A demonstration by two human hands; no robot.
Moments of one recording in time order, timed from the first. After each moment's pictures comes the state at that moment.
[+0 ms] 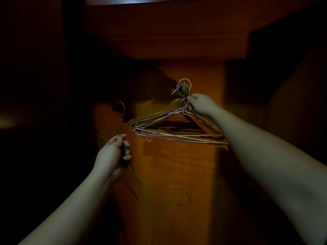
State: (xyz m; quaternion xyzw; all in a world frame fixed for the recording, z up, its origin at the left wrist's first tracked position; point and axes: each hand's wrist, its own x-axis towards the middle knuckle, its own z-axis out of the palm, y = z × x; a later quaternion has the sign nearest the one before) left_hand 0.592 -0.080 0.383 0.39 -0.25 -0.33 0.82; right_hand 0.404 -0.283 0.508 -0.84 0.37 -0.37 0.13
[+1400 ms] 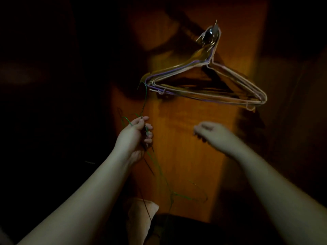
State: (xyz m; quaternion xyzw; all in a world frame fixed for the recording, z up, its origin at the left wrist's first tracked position) left_hand 0.587 -0.061 0.312 0.42 -0.22 -0.41 0.78; right_hand 0.390 -0.188 0.318 -0.86 0.32 -0.27 0.31
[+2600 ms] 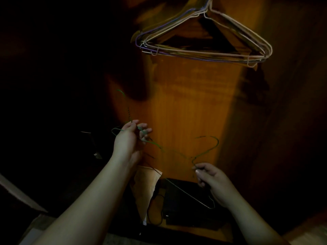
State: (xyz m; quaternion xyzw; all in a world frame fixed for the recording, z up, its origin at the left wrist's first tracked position) left_hand 0.563 -0.053 0.222 0.44 -0.09 -0.37 0.81; right_hand 0.327 -0.114 0.118 -0.60 0.30 -0.30 0.67
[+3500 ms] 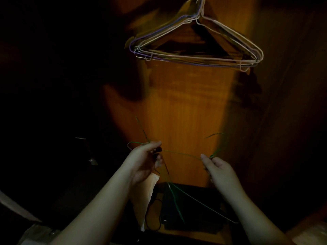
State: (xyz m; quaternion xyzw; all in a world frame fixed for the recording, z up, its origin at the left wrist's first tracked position) left_hand 0.539 -0.047 0.195 0.48 -0.17 -0.57 0.65; right_hand 0.321 -0.113 0.160 -0.65 0.45 -0.35 0.50
